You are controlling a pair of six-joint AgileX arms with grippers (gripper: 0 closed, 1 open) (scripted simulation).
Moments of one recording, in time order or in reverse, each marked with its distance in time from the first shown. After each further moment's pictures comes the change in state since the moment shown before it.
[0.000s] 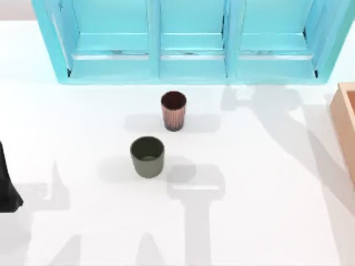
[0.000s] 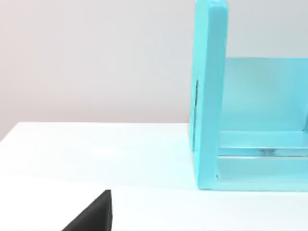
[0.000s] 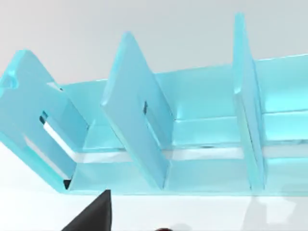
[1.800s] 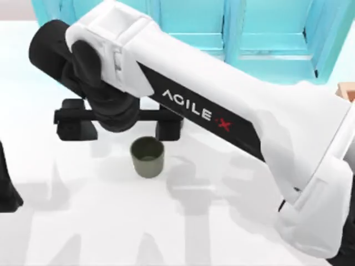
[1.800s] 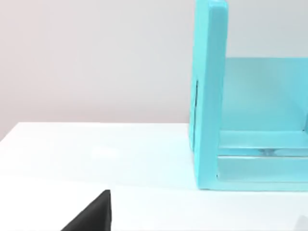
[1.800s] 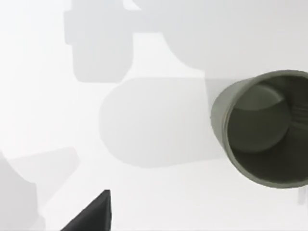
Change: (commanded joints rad) left arm 0.000 0.000 0.000 0.000 0.000 0.000; right arm 0.358 1.267 1.052 -0.724 -0.004 0.469
